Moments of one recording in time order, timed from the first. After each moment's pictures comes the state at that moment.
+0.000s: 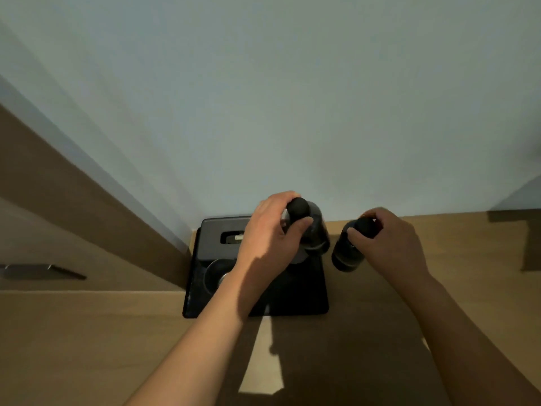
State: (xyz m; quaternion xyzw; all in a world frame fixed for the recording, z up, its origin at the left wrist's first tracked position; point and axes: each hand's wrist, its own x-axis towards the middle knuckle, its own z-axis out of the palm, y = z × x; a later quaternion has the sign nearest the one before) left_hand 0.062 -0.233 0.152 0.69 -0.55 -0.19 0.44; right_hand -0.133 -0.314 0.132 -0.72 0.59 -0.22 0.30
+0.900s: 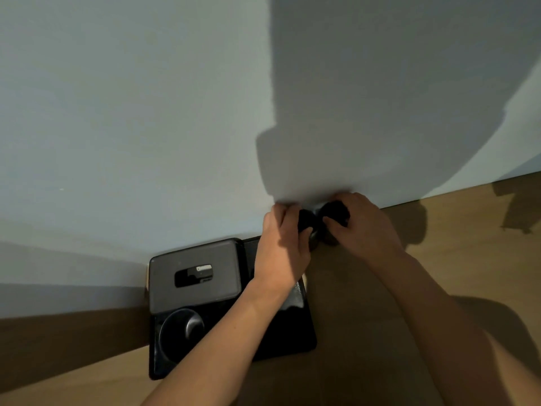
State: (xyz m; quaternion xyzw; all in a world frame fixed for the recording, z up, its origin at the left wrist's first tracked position) left_hand 0.026 -0.370 0.035 0.70 -0.63 -0.13 0.31; right_hand -0.128 -0.442 0.048 -0.75 0.56 -0.13 0.32
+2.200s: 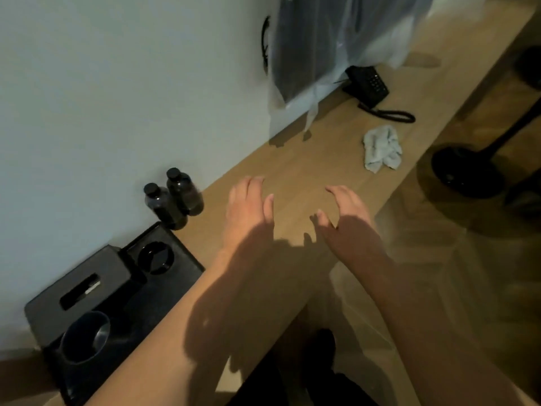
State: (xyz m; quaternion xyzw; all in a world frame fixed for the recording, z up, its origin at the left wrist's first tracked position) left_hand -0.155 -0.228 0.125 0.54 -0.78 -0.19 0.25; right_hand -0.321 -0.143 0.132 -0.53 0.77 -0.30 0.17
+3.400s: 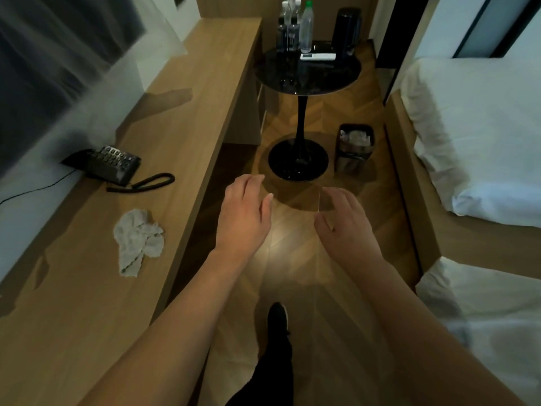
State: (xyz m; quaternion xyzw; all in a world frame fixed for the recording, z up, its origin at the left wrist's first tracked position) left_hand -0.786 -0.133 0.123 0.22 -0.93 -0.18 0.21; right_hand -0.869 0.047 0.131 -0.29 0.89 -0.35 0.05
